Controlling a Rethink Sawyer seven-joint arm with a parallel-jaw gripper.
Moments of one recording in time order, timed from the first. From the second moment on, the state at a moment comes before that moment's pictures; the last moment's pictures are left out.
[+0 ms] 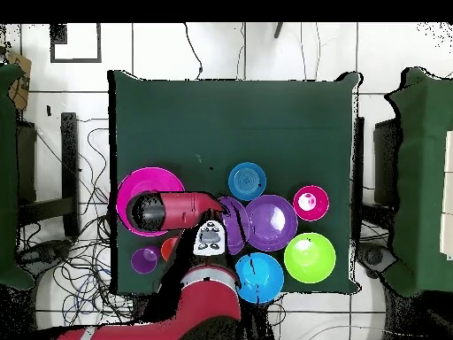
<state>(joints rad) 0.04 -0.50 -0.01 1.75 0.02 0.37 2.29</state>
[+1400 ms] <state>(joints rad) -0.05 -0.64 -0.01 1.76 0.01 0.37 2.29</state>
